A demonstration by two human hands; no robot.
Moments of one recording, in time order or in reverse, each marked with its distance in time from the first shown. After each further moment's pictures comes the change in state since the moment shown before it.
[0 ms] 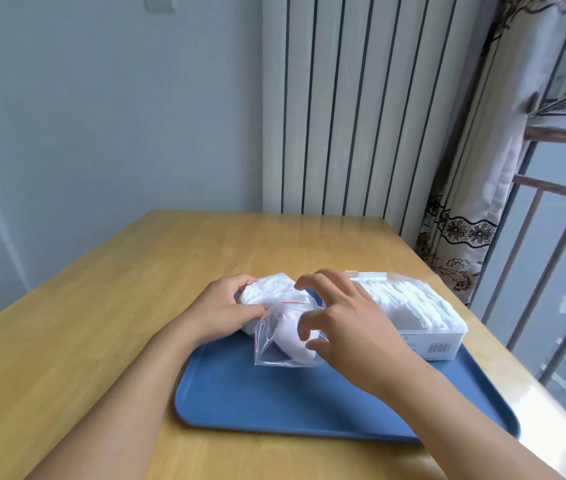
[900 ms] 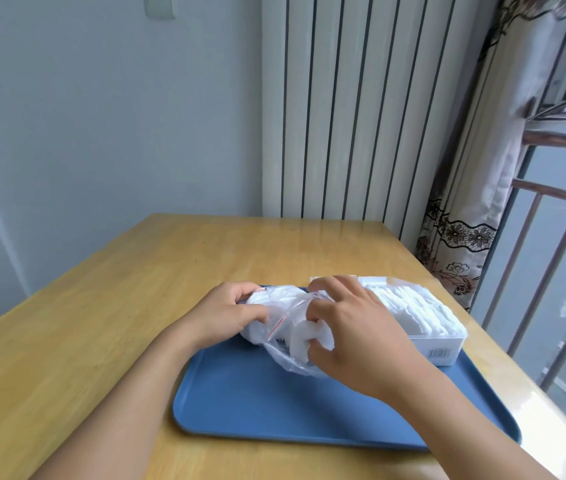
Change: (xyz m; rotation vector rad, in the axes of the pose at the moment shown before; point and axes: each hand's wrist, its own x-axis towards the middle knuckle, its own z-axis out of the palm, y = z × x) left_hand 0.000 0.006 0.003 -0.064 -0.089 0.018; right_hand -0.003 0.000 -0.008 -0.050 0.026 0.101
